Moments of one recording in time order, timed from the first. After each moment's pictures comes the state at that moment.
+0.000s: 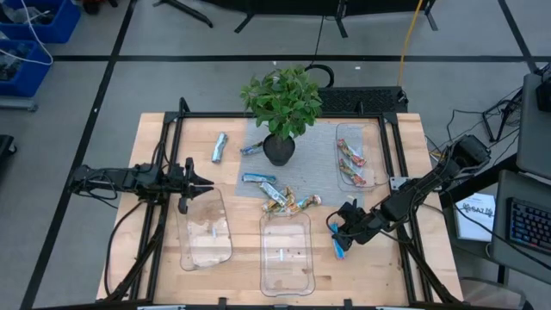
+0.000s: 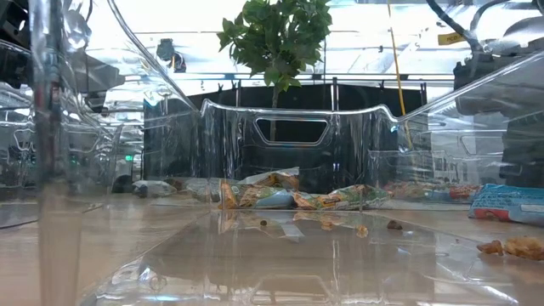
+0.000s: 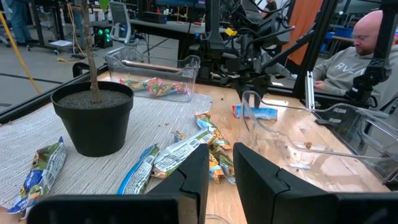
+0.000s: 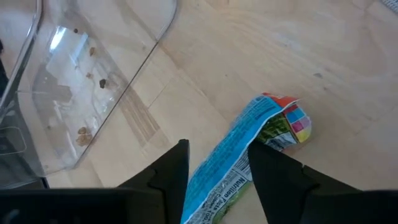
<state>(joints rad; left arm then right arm) -0.12 0.01 0.09 -0.17 -0.11 -0.16 0.61 1.31 0.55 -0.12 0.23 1.37</state>
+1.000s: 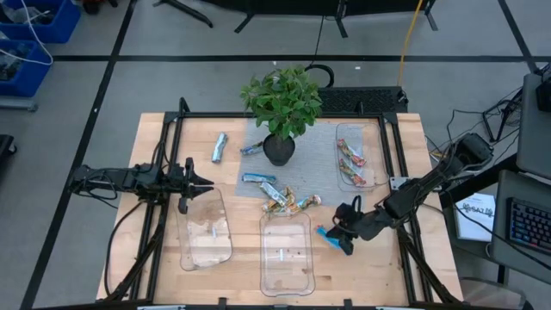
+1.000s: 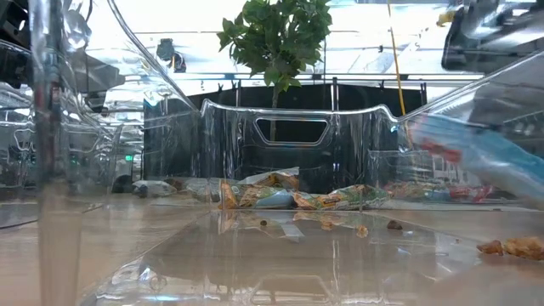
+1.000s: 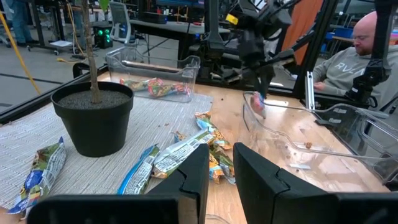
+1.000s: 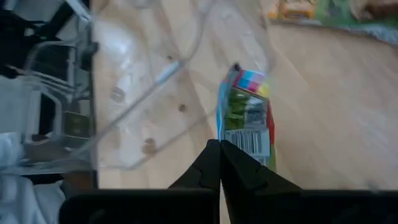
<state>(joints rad) -0.12 0.01 0.09 -0.17 -0.11 -0.16 0.60 1.25 0.52 0.11 0.29 1.05</state>
